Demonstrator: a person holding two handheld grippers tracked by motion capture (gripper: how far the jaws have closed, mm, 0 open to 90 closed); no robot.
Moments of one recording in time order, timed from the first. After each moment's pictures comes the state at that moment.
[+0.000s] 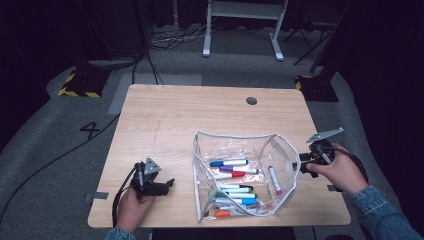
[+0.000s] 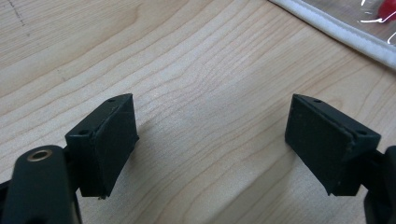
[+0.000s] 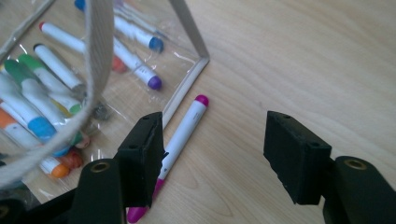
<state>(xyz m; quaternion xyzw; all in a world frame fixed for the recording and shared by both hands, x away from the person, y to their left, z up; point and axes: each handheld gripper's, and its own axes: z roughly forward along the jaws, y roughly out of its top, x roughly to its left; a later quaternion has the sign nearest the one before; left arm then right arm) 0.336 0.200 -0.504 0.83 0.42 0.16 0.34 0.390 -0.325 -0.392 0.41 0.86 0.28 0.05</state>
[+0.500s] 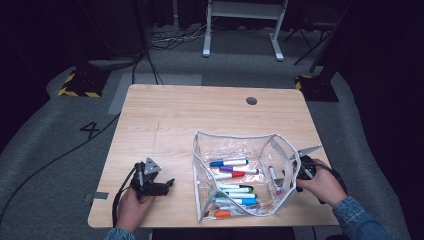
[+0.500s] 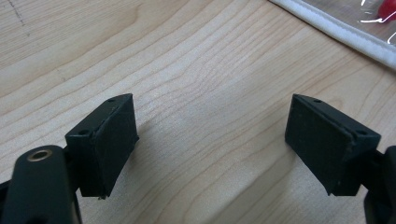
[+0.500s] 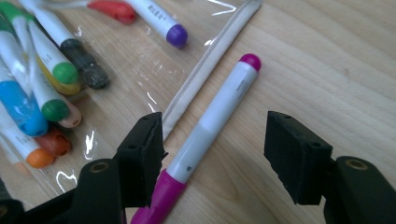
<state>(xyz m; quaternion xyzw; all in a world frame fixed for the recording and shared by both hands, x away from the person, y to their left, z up) 0.336 0.200 -0.504 0.83 0.42 0.16 0.34 0.380 -0.303 -0.459 0.39 0.88 0.28 0.01</state>
